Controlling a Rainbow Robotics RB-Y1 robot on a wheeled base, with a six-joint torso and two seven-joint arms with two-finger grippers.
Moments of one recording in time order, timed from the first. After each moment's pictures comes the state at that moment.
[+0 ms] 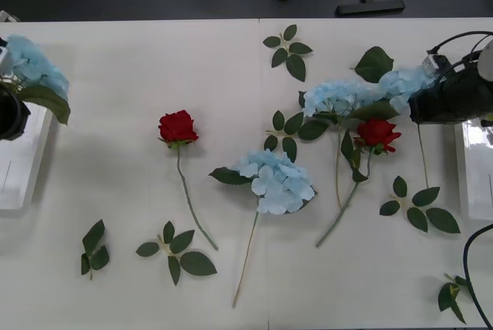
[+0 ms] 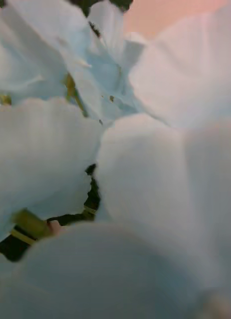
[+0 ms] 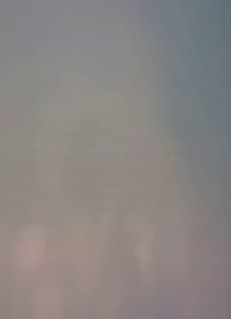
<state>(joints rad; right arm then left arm) -0.70 -0.66 0.03 -0.99 -0.80 1.27 1.75 -0.35 1.07 -0.14 -1.92 0.65 1.57 -1.20</state>
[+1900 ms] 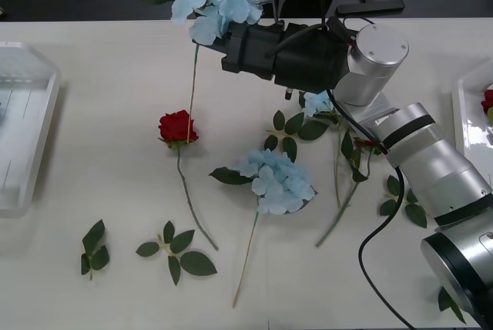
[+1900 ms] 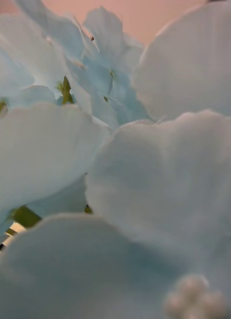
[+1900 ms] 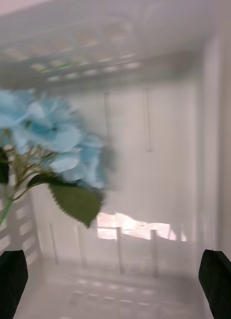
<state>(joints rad) -0.75 -0.27 0.29 -1.22 -1.98 0.87 2.44 -0.52 1.10 -0.14 -1.38 0.85 1.30 -1.61</state>
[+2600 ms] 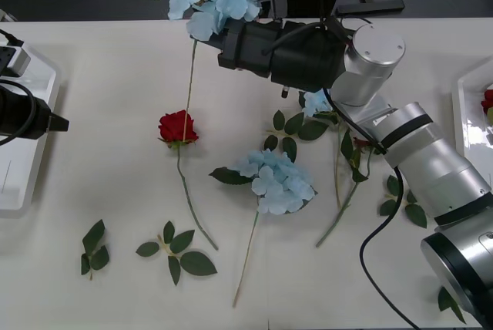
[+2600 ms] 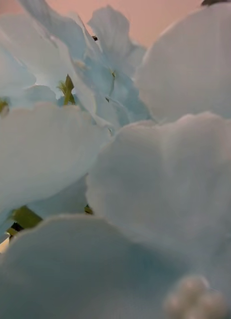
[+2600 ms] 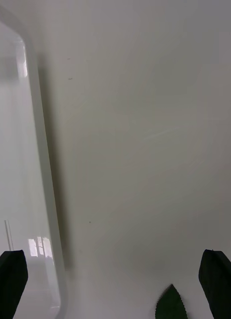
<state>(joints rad) -0.76 -0.28 0.30 -1.23 -1.99 0.82 2.44 -0.28 1.11 -0.11 -1.89 0.93 1.30 -1.24</state>
